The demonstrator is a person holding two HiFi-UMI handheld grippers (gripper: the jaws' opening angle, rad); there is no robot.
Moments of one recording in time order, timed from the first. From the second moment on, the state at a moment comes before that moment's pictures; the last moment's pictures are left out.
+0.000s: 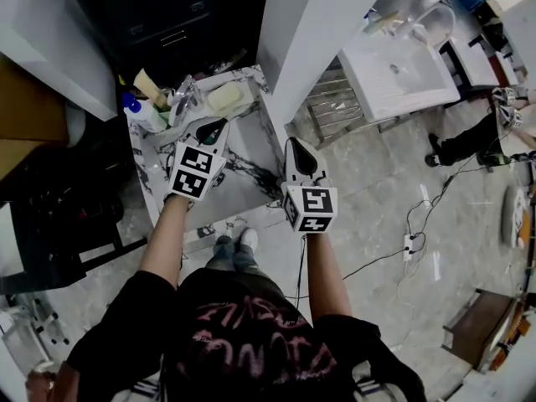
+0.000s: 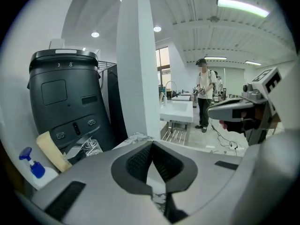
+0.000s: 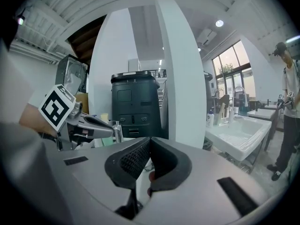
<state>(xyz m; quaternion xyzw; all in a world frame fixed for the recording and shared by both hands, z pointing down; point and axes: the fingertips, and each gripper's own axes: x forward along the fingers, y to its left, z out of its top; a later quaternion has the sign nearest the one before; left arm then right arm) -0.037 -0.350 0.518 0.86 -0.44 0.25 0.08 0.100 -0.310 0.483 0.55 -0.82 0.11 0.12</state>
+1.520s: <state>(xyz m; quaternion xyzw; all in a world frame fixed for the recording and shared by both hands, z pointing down) -0.109 -0.241 0.394 0.81 -0.57 0.12 -0.01 0.104 -0.252 0.398 0.53 -0.85 0.03 0.04</state>
